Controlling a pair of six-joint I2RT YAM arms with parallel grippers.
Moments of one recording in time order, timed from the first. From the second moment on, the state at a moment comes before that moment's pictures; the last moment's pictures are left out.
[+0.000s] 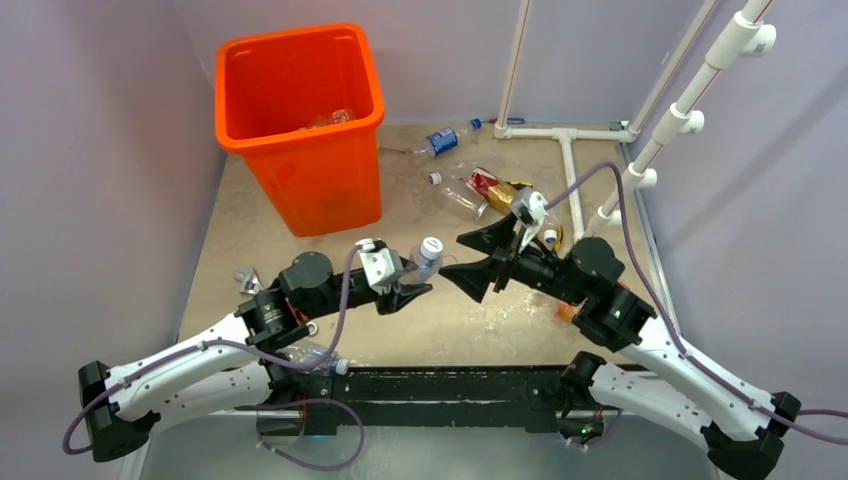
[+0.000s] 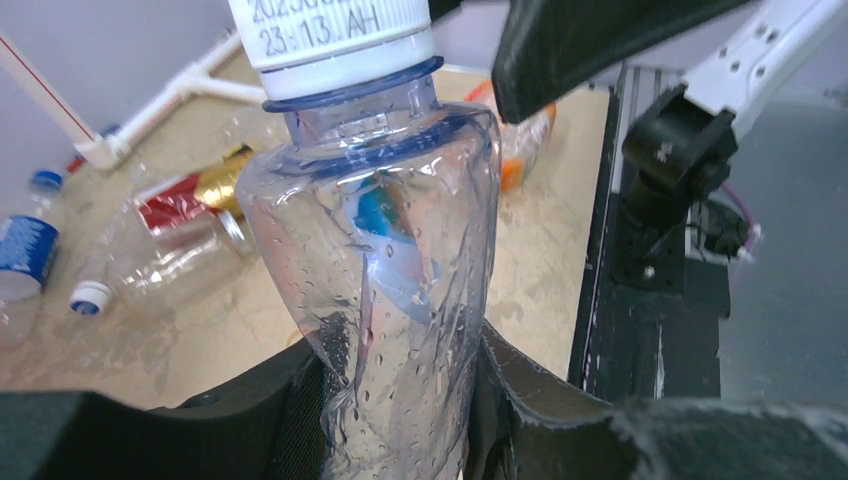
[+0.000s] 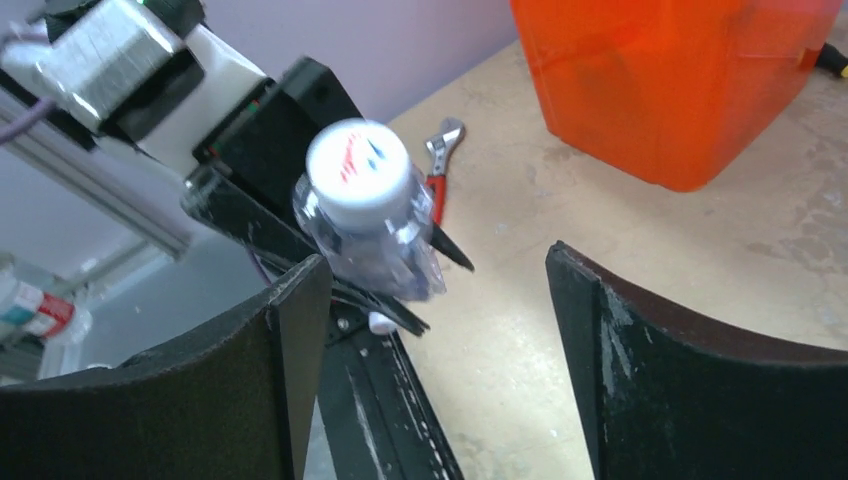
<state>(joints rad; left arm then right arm) -1.01 0.81 0.70 0.00 0.20 0.10 0.85 0.77 0.86 -0.05 -0.28 0.31</state>
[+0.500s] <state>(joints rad) -0.95 0.72 0.66 0.17 0.23 0.00 0.85 0.79 0.55 0.74 -0.23 0.62</state>
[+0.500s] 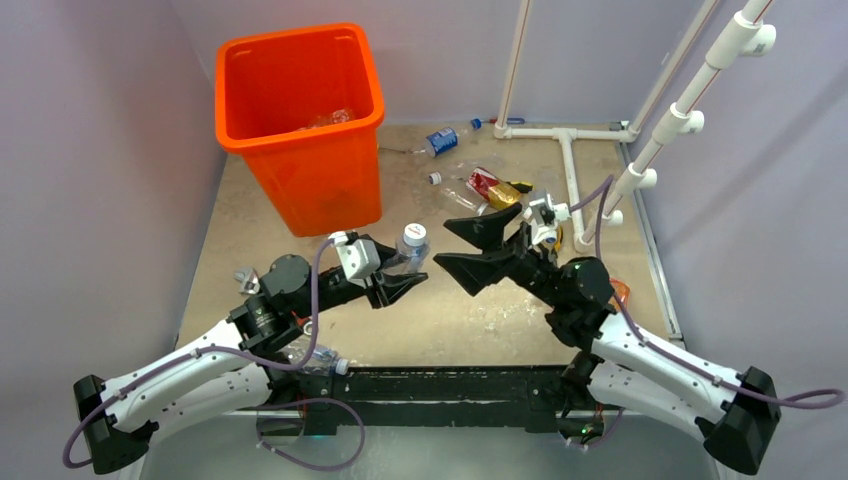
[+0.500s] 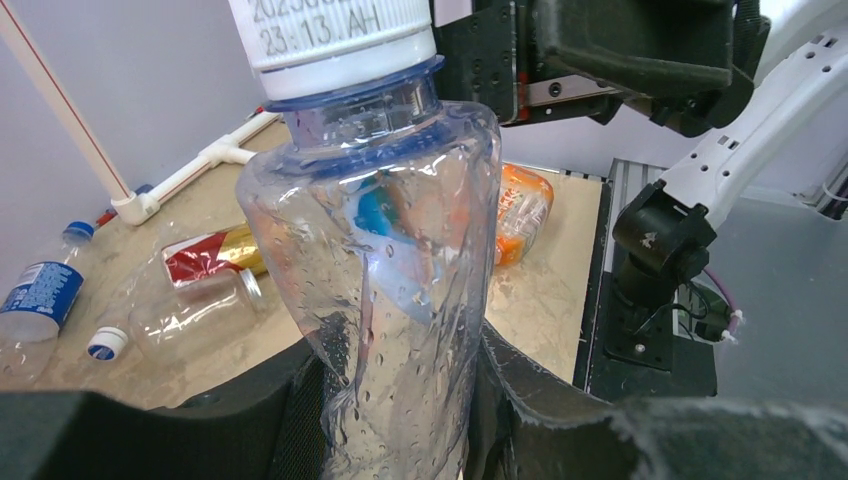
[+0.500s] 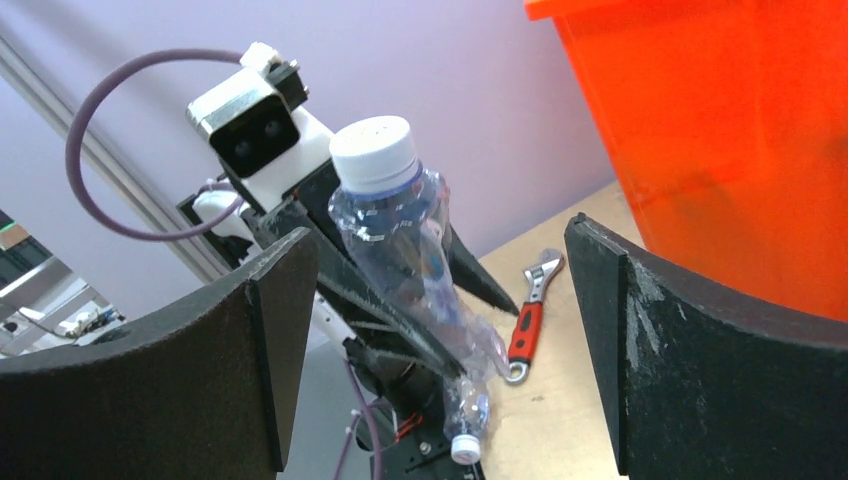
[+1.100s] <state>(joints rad) -0.95 0.70 0.64 0.19 0.23 -0.02 0.95 1.05 0.71 0.83 -0.26 0.56</state>
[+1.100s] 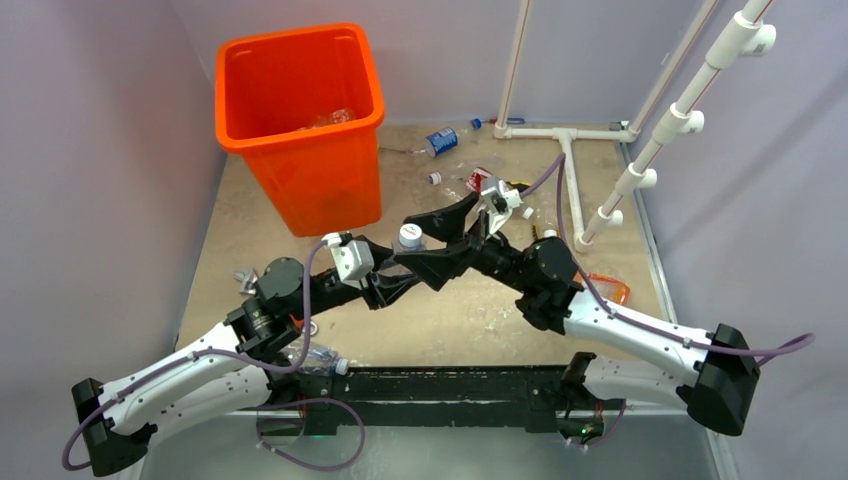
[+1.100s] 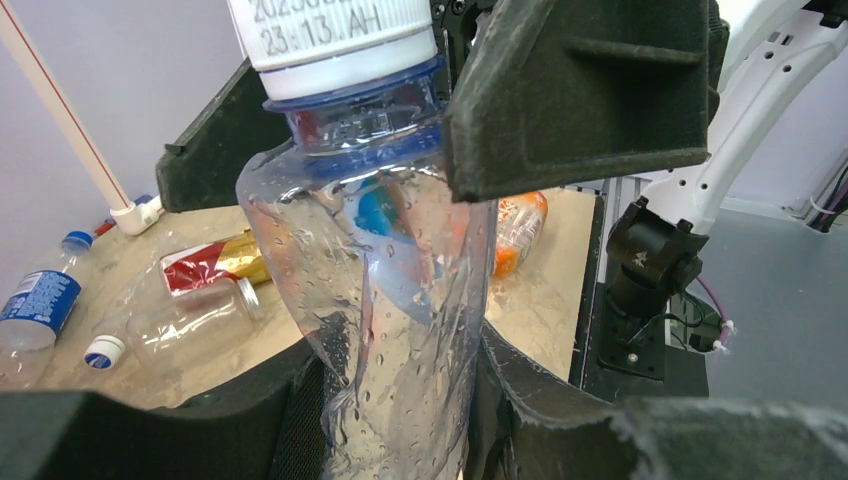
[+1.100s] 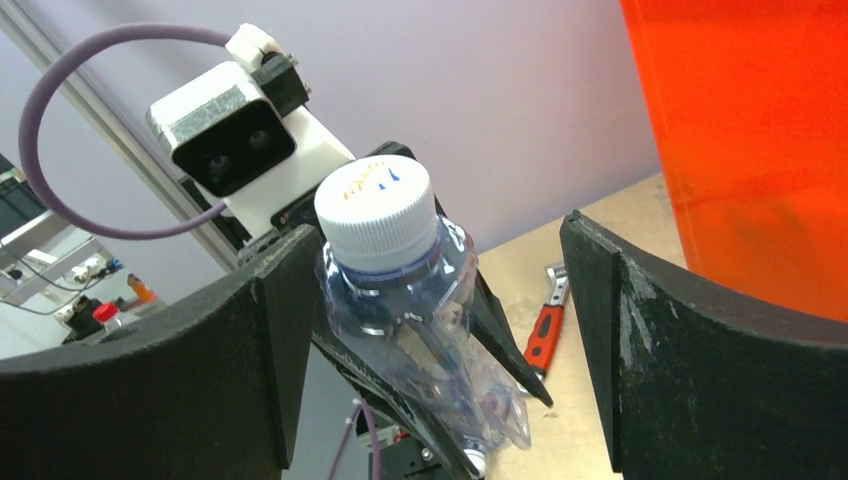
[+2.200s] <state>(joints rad) -0.94 0.54 0.62 0.21 -0.02 -0.05 0.98 1.09 1.27 0.53 0.03 0.14</state>
